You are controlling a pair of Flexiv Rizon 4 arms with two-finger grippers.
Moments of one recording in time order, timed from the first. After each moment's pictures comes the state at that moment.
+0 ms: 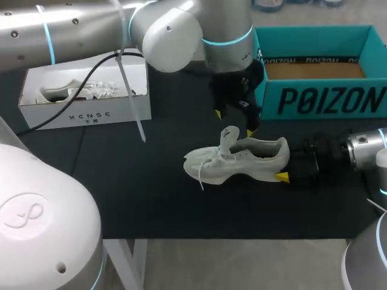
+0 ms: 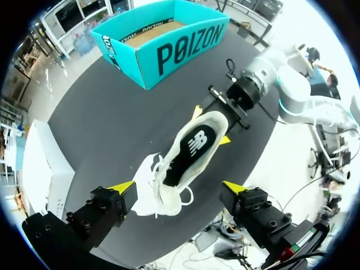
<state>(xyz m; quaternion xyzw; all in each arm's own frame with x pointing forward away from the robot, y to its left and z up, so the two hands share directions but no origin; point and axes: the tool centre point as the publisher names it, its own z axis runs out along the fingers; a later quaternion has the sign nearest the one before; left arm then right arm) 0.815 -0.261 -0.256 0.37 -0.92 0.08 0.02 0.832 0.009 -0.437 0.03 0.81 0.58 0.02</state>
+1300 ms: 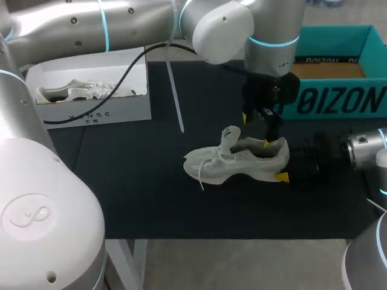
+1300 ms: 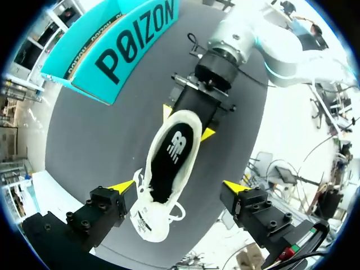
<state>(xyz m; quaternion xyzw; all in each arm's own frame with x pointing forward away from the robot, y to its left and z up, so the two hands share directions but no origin) 0.806 -0.312 -0.274 0.20 -0.98 0.01 0.02 0.832 0.009 -0.437 0.03 0.81 0.58 0.02</state>
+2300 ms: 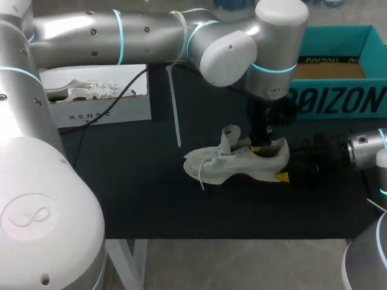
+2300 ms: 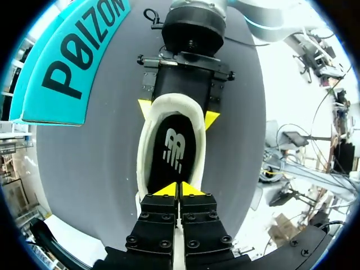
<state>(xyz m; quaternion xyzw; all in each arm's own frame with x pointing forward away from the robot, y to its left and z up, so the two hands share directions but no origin) 0.819 -0.310 -0.343 0.06 -1.00 -0.01 0.03 0.832 0.009 -0.437 0.03 0.81 0.58 0.02</state>
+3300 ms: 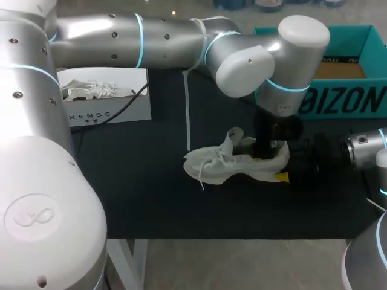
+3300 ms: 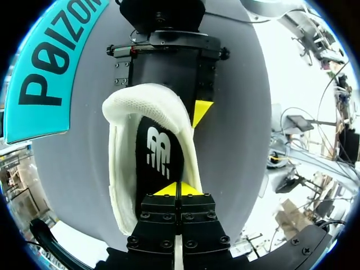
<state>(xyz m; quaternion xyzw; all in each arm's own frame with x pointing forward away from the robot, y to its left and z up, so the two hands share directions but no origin) 0.803 -0.311 -0.370 0.02 -1.00 -0.07 0.02 0.832 0.009 -0.437 0.03 0.81 0.58 0.02</state>
